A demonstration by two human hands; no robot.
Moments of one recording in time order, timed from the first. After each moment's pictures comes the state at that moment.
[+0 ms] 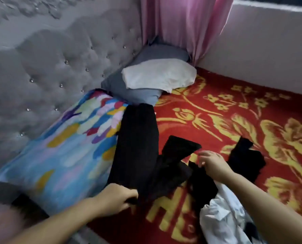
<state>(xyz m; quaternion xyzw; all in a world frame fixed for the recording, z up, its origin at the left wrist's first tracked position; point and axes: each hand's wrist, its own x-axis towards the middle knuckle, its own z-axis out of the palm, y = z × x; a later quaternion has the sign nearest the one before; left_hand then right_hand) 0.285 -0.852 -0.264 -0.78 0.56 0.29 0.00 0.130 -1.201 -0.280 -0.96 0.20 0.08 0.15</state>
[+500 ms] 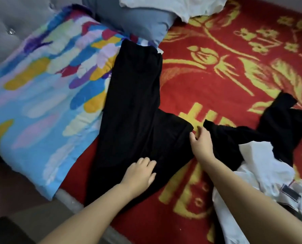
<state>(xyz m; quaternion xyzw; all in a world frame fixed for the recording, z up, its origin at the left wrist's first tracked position) 0.217 -0.905 -0.491 -0.85 0.47 0.22 -0.02 0.167 -1.136 -0.483 -0.79 0.47 -0.03 0.40</state>
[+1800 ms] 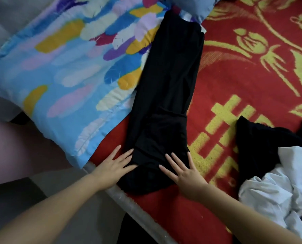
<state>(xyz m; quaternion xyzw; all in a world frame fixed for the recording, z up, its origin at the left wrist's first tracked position) 0.275 -0.732 -0.516 -0.77 0.60 0.19 0.11 0.130 -0.996 -0.510 -0.92 -0.15 0.36 0.02</state>
